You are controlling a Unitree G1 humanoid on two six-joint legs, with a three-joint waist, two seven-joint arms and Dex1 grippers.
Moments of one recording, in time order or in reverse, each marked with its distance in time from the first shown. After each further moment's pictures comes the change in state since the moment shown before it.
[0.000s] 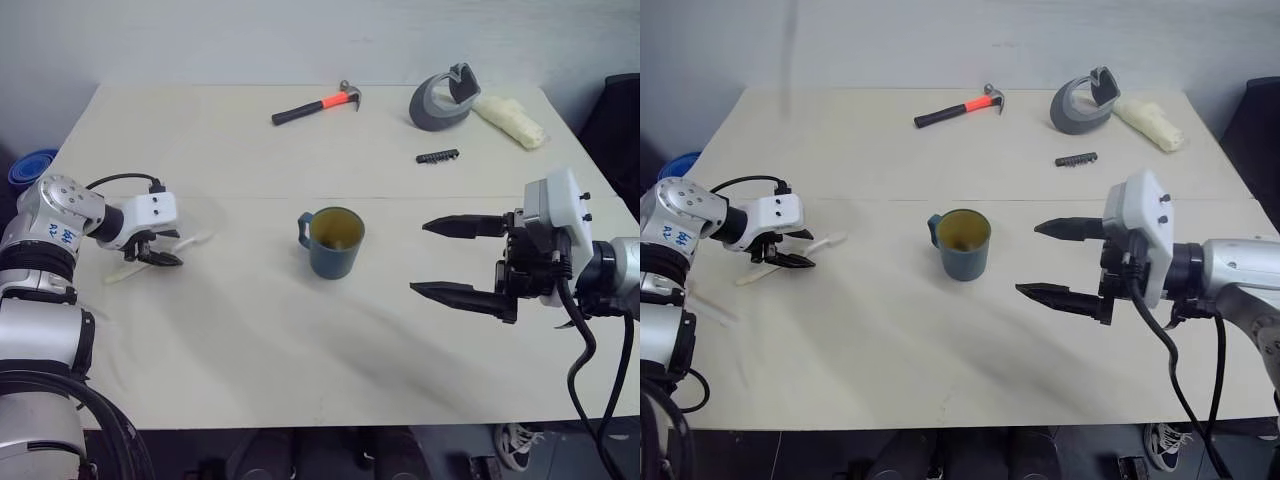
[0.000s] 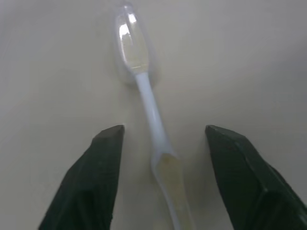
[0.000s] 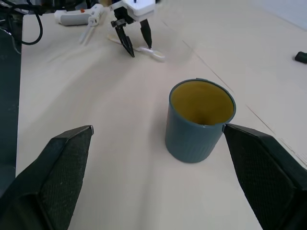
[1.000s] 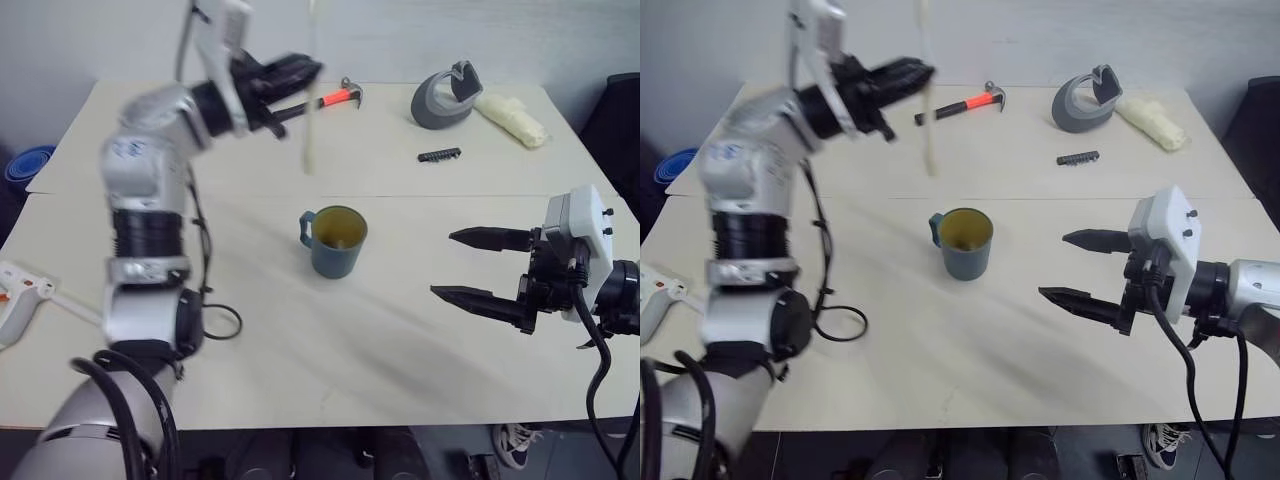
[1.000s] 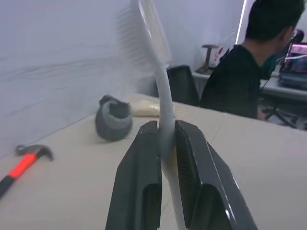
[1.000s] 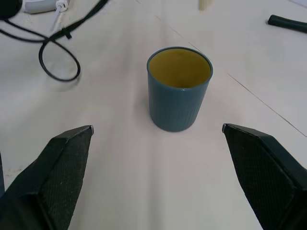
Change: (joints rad) left arm 0.023 -0.605 0.443 -0.974 -0.598 0.849 0.506; right arm 0.175 -0.019 -0.122 -0.022 0.021 0.025 -0.050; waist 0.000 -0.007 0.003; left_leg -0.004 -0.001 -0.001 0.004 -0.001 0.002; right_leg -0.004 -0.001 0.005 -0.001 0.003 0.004
